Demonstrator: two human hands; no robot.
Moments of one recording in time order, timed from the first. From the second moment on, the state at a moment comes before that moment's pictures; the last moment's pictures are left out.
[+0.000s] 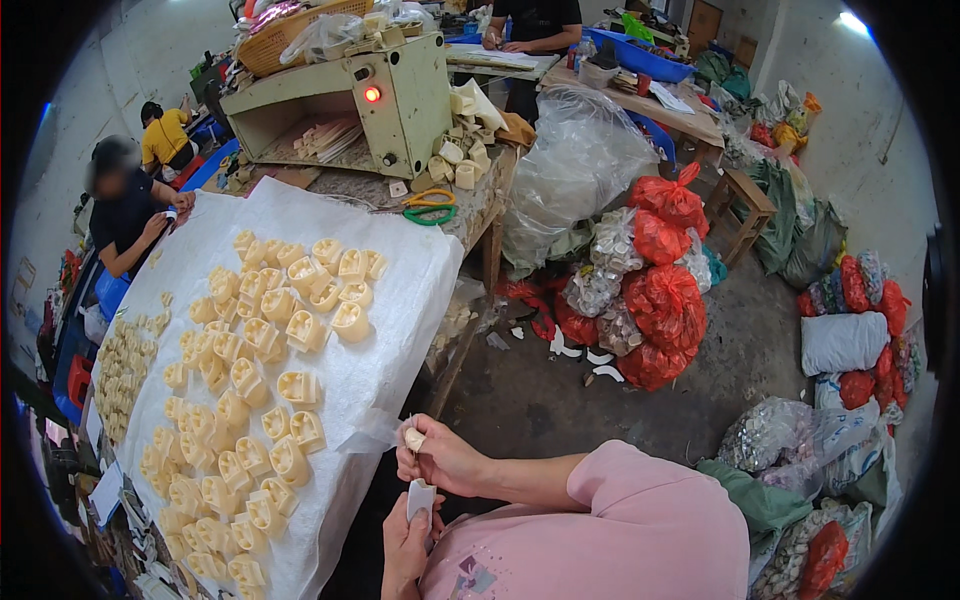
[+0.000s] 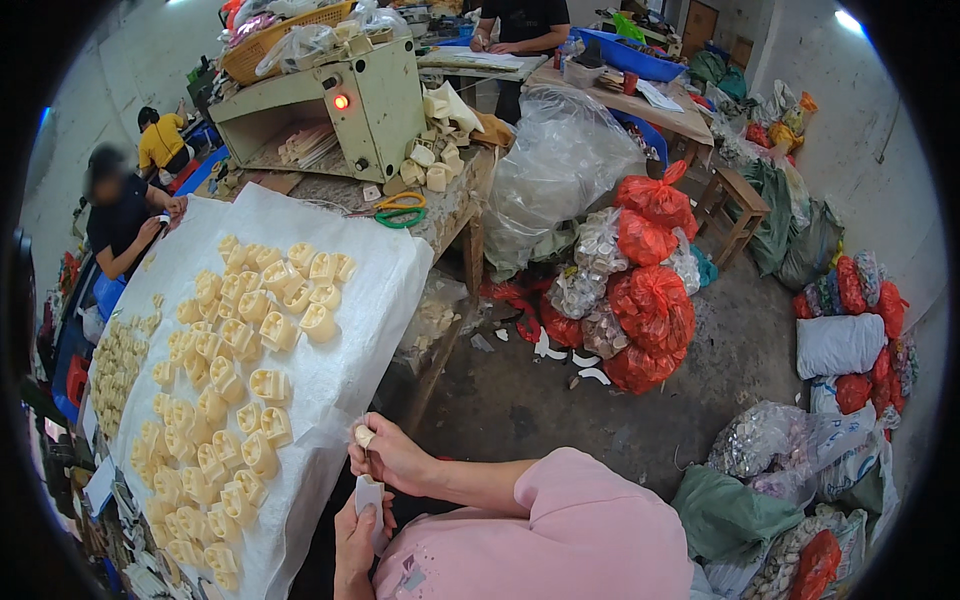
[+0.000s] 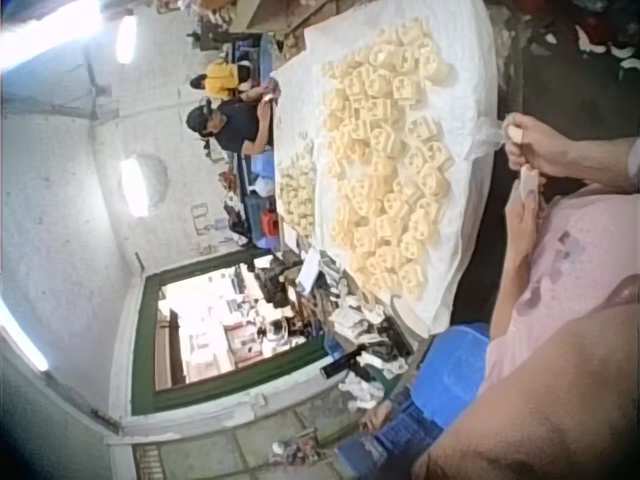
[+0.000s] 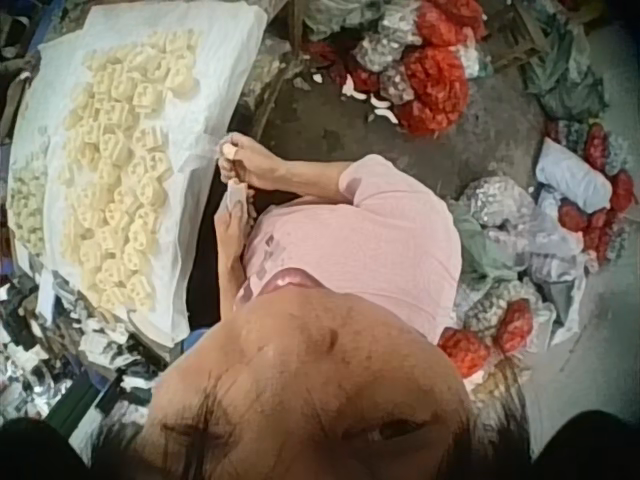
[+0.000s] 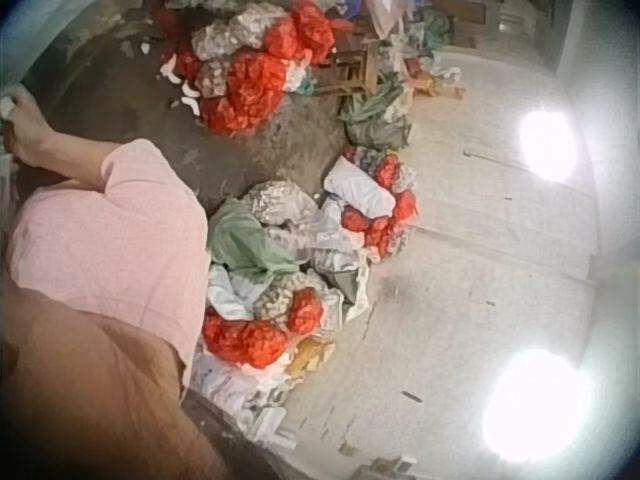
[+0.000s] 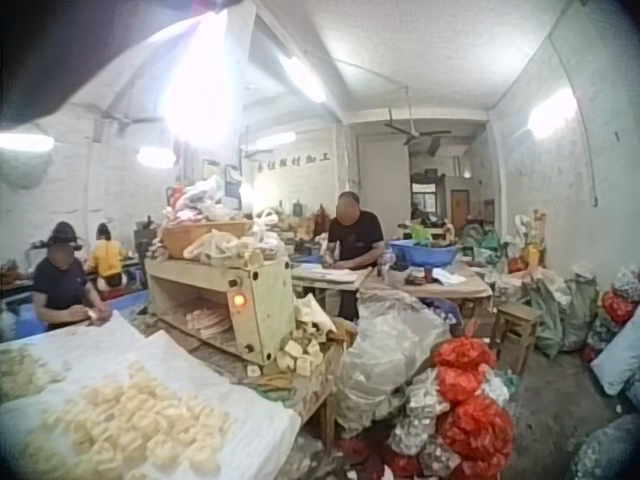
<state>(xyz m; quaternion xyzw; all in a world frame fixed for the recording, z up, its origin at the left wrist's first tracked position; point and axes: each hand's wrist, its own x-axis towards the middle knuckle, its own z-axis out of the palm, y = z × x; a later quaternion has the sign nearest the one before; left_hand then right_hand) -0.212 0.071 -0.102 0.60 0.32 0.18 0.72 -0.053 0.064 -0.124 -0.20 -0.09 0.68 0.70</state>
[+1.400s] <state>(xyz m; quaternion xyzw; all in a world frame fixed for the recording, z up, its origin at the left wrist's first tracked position) -0.223 0.077 -0.103 0.58 0.29 0.25 0.72 0.010 0.063 -0.119 -0.49 -0.51 0.53 0.47</state>
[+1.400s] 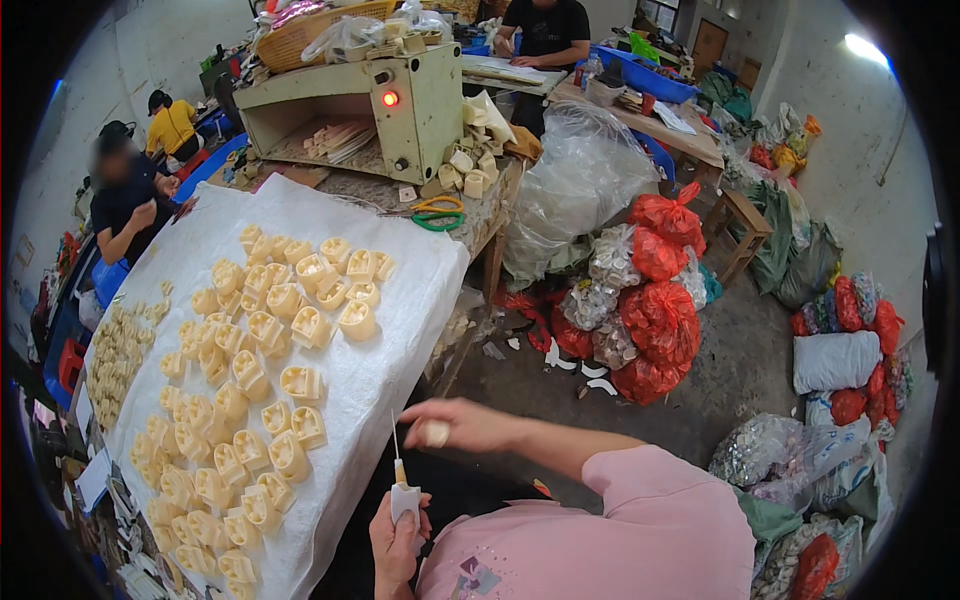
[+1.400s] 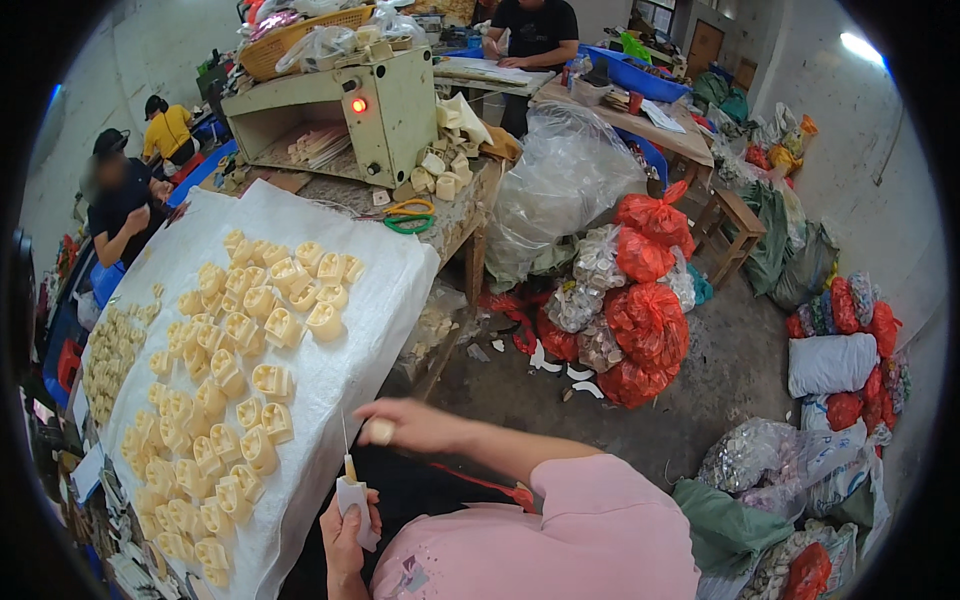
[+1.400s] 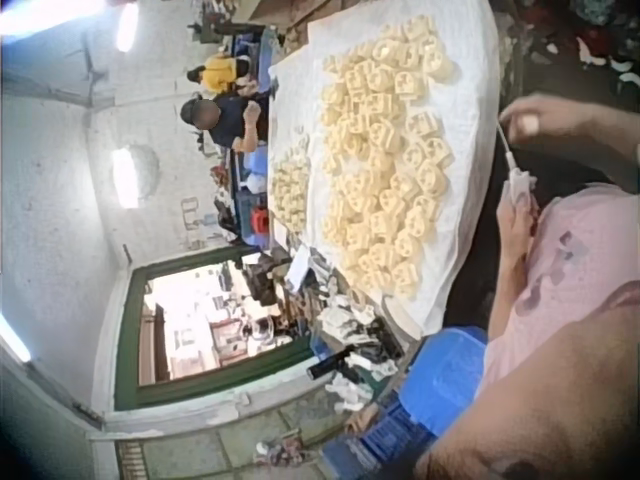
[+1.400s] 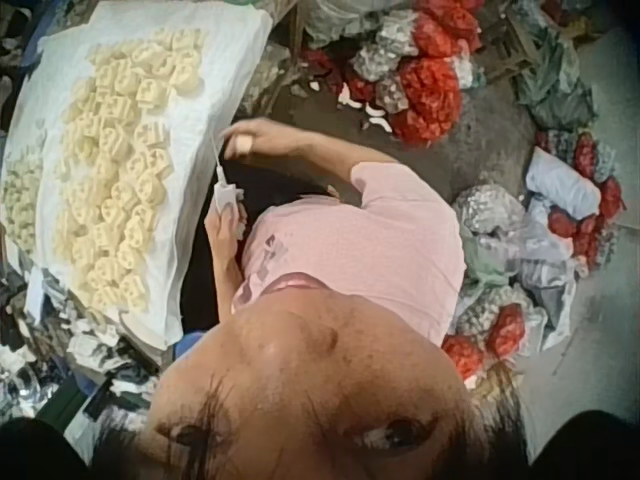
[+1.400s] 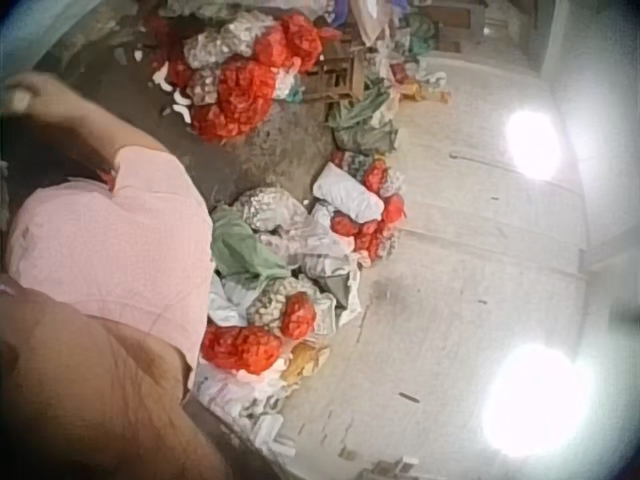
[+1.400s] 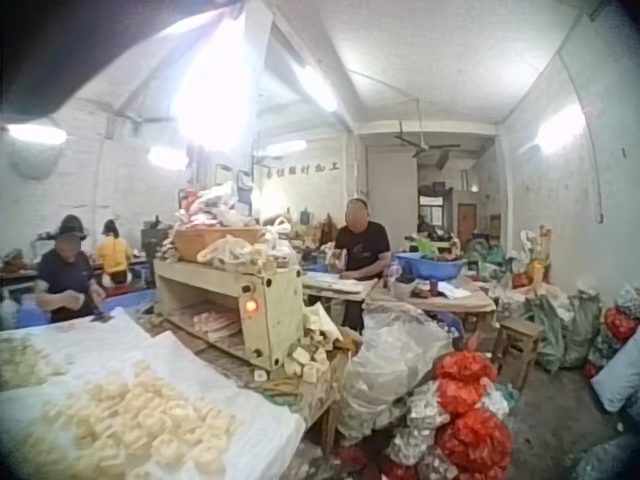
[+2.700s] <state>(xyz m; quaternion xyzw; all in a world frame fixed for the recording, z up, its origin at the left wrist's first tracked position) -0.263 0.107 -0.109 0.67 0.44 0.37 0.47 -0.110 0.125 -0.106 -0.45 -0.44 0.68 0.38</state>
